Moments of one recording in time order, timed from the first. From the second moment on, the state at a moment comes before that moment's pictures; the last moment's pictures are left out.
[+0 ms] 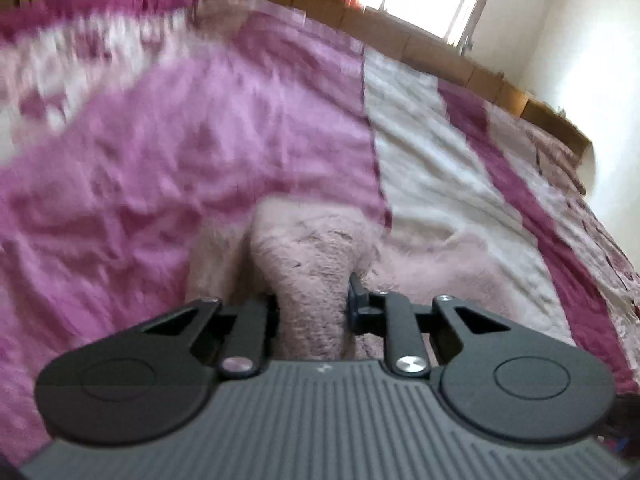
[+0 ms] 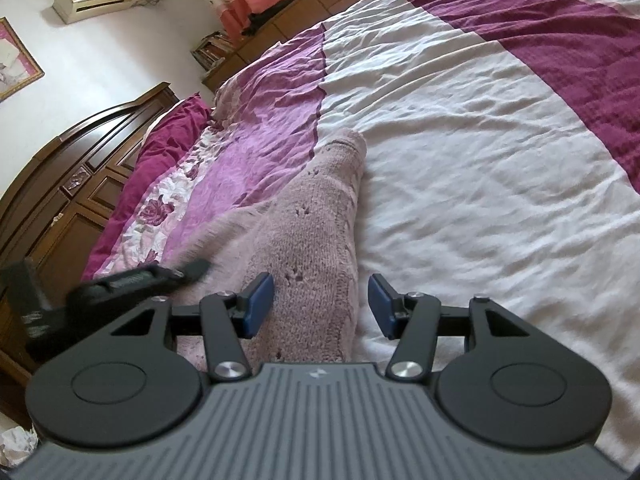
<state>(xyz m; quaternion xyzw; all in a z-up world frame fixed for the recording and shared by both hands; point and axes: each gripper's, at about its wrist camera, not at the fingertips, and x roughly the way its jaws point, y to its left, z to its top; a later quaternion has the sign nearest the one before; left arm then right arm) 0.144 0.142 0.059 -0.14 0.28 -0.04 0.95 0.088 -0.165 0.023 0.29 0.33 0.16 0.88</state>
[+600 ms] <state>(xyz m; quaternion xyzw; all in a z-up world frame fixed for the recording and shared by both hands) 0.112 0.175 0.056 -0.08 0.34 0.00 0.94 0.083 -0.133 0.022 0.24 0.35 0.20 0.88</state>
